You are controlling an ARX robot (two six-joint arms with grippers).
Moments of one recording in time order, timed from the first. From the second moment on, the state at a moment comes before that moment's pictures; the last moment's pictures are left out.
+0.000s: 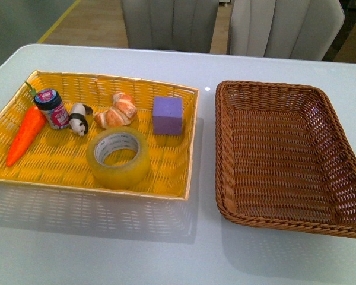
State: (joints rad) left arm 0.00 0.02 0.01 0.00 0.00 -0.01; right arm -0.09 1.66 0.30 1.36 -0.08 -0.02
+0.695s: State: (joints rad) left arm 0.00 0.02 0.01 0.00 0.00 -0.01; right arm 0.00 0.95 0.05 0.88 0.00 -0.01
